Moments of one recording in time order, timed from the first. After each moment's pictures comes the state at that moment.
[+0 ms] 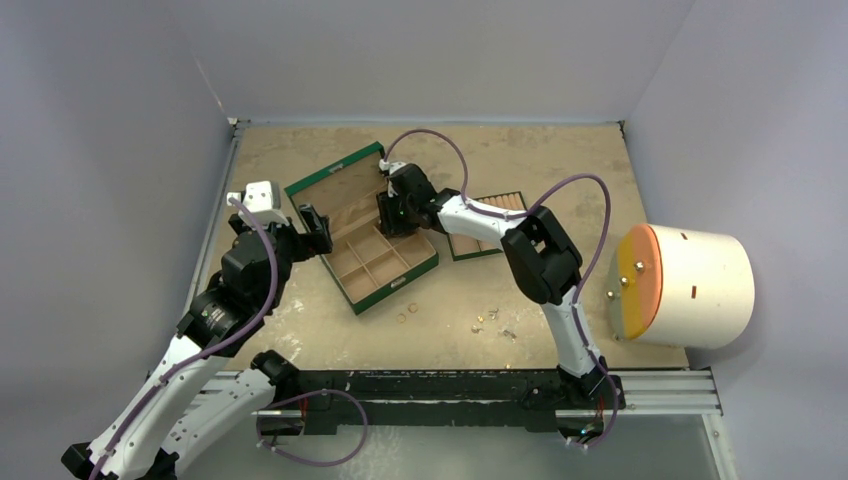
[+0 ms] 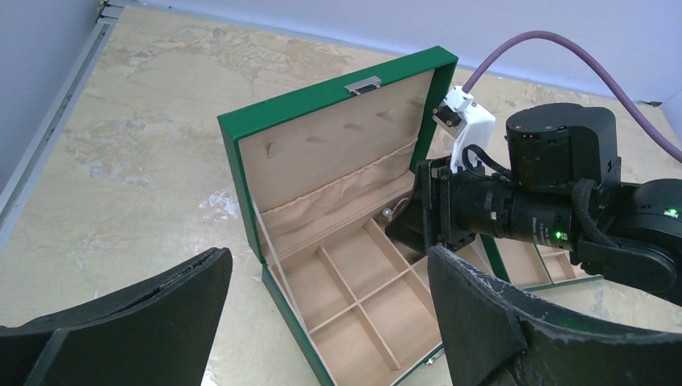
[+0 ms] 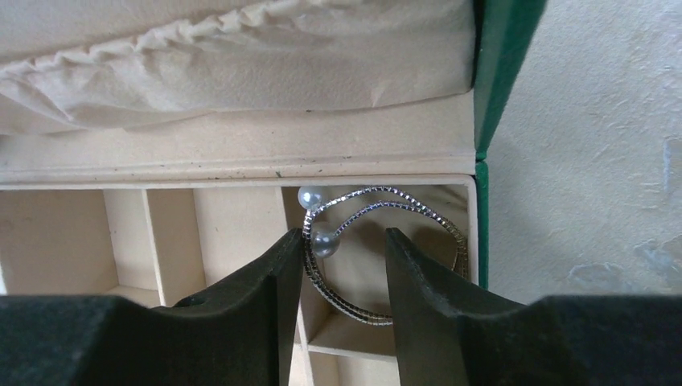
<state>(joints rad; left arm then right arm) -0.59 0.64 0.88 -0.49 -0.56 -0.37 0.75 2.18 1.63 -0.25 -0.06 0.35</state>
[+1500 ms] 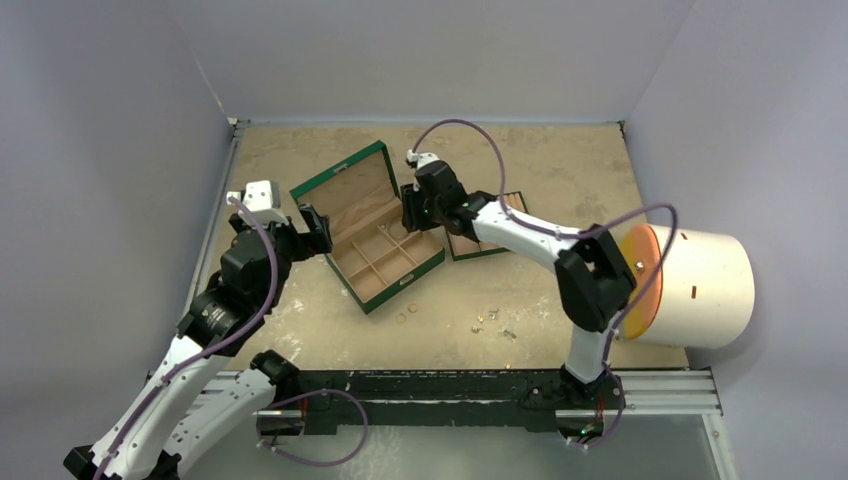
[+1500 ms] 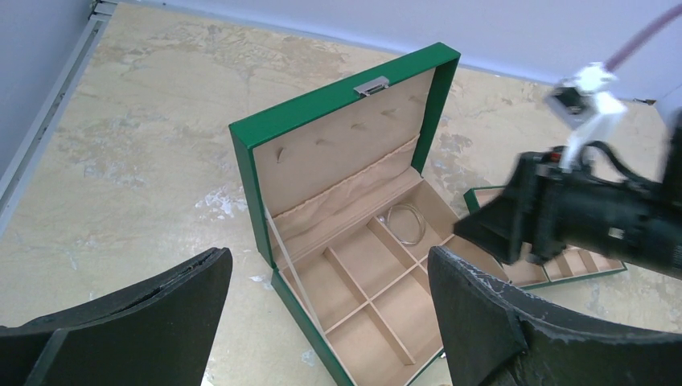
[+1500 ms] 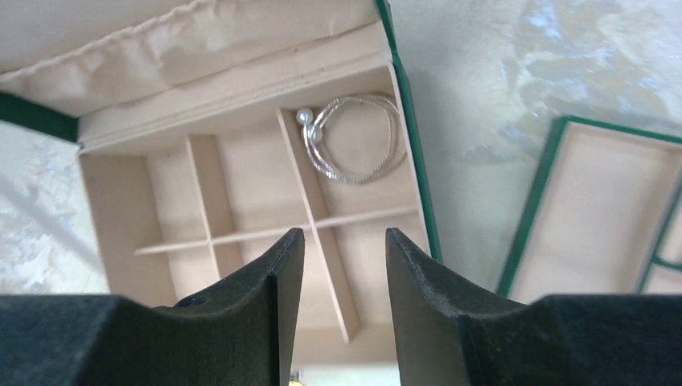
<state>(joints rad) -0.56 0.64 0.87 -0.48 -0.52 -0.37 0.74 1.90 1.43 -0.26 0.05 0.38</state>
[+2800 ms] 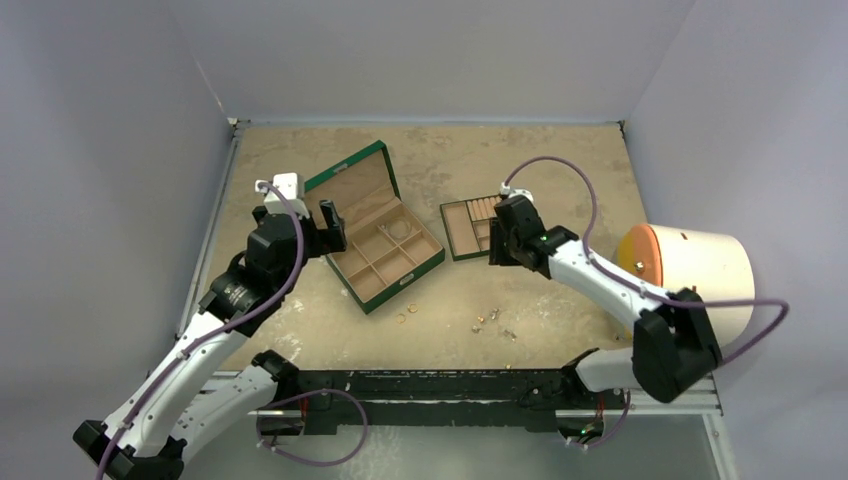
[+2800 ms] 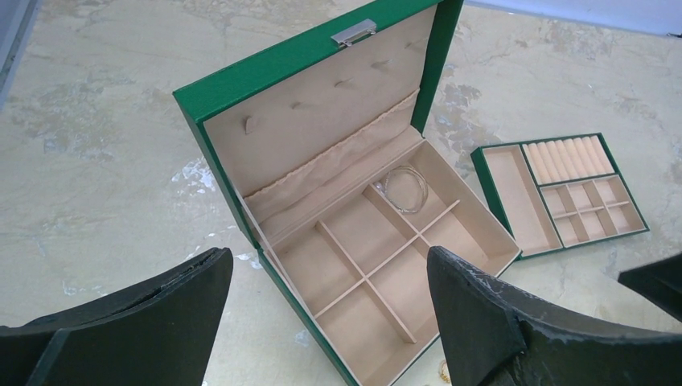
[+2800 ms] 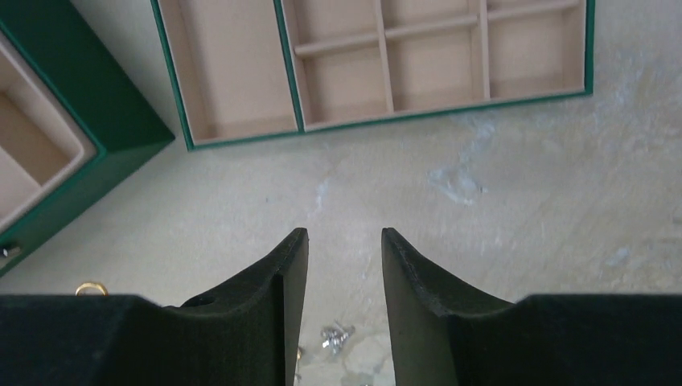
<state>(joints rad) -0.55 0.76 0.87 -0.48 -0.45 -0.39 0.54 1.31 0.86 -0.49 0.22 0.46</state>
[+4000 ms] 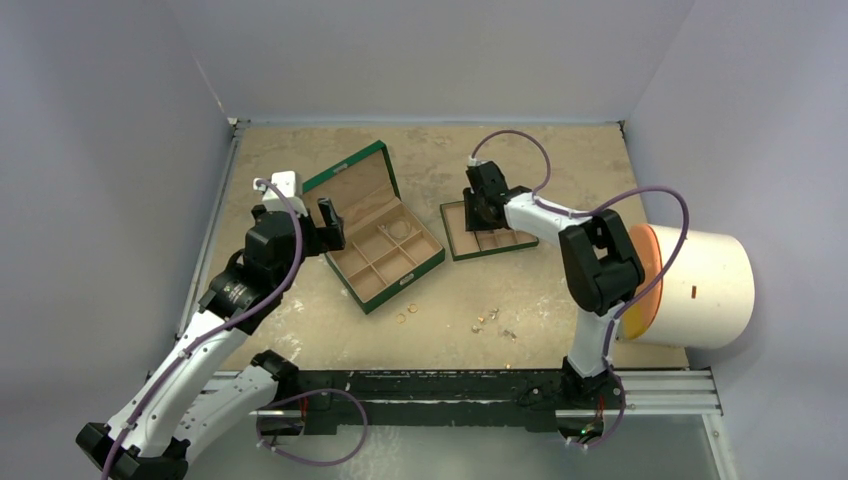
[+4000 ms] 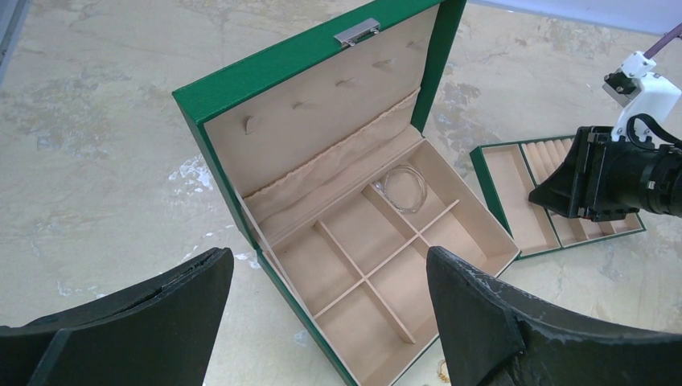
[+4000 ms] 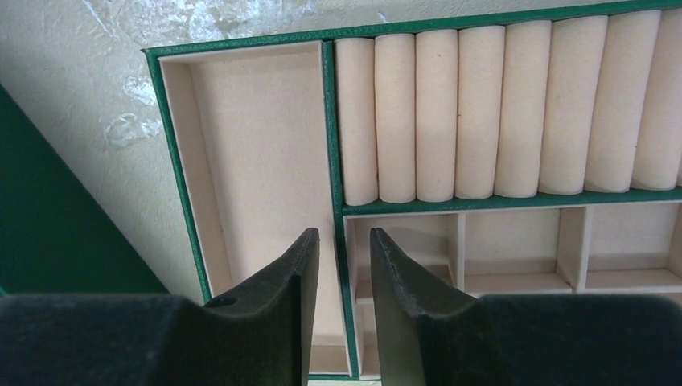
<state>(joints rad) -0.51 0.77 0.87 -0.48 -0.41 -0.39 0.46 1.89 1.25 -0.34 0.14 0.34</state>
